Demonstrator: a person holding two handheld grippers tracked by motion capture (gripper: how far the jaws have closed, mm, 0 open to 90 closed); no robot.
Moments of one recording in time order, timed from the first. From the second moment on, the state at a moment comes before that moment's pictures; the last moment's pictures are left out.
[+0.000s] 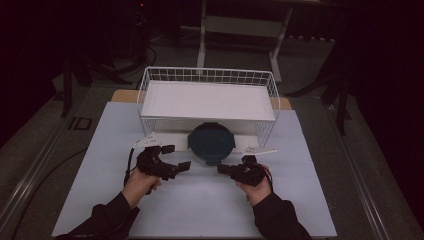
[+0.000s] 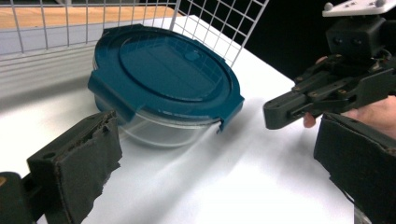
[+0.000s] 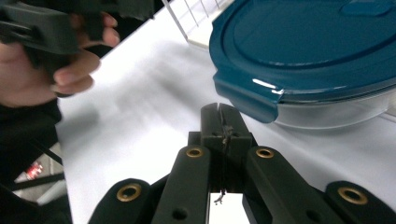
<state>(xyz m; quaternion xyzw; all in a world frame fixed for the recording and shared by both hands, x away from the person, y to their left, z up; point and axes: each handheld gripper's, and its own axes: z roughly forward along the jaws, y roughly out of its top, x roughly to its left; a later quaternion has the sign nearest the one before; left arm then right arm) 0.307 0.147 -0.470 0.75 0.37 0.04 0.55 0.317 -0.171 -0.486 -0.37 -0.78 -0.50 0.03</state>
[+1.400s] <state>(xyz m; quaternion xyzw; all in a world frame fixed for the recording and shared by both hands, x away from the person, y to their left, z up) 0.269 0.152 -0.493 0.75 0.36 0.07 0.56 0.374 -0.136 -0.508 -0.41 -0.78 -0.47 -0.02</state>
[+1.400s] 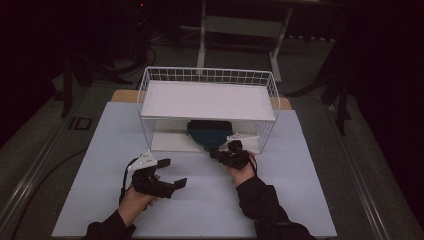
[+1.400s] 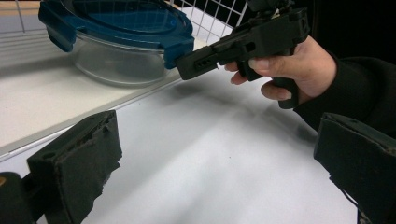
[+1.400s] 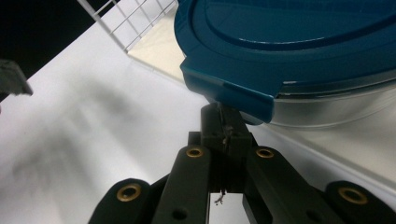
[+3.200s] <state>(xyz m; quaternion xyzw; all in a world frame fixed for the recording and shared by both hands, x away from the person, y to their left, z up) 0.248 0.168 -0.489 0.76 0.33 0.09 0.56 0.292 -0.199 -0.493 -0.35 -0.78 -0.52 -0.09</state>
